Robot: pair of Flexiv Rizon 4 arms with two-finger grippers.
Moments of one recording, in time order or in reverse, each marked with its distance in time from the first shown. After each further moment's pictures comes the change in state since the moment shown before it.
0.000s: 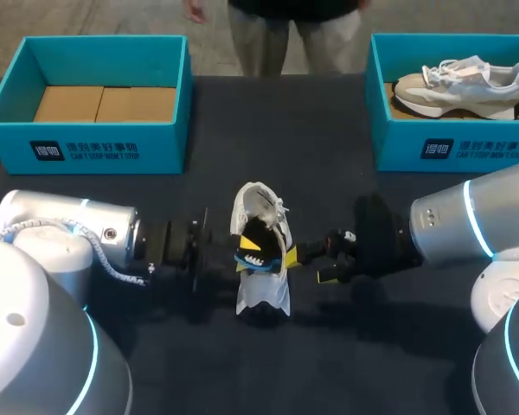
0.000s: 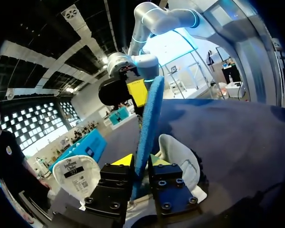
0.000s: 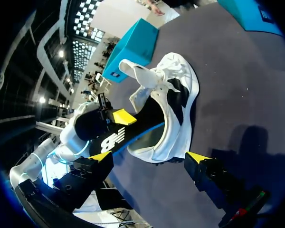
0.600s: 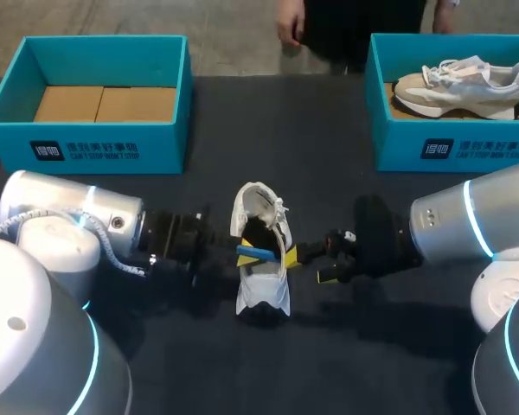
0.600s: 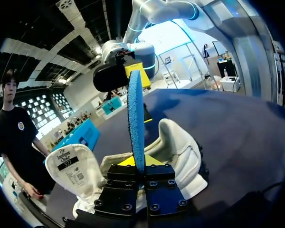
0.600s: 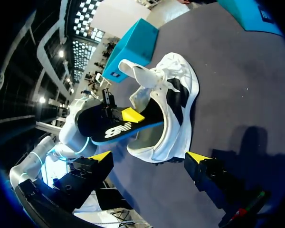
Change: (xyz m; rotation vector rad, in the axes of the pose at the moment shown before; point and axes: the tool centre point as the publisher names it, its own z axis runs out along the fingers) left arm -0.004 0.021 0.001 -0.101 0.059 0.007; right arm 0.000 0.000 0.000 0.000 0.000 0.000
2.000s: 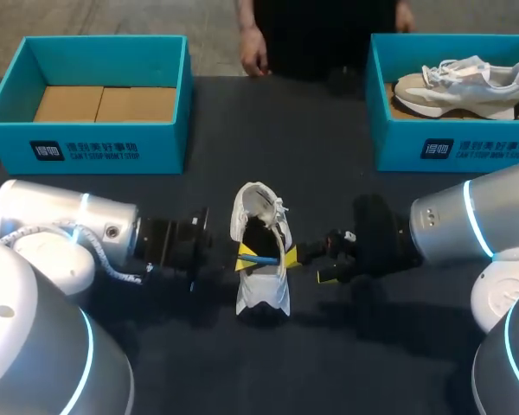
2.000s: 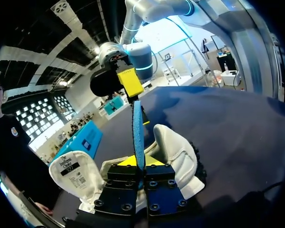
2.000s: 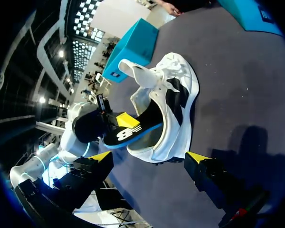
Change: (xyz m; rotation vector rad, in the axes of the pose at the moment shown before) left arm 0.006 -0.010 -0.004 -0.018 -0.025 0.048; right arm 0.000 0.000 0.000 0.000 0.000 0.000
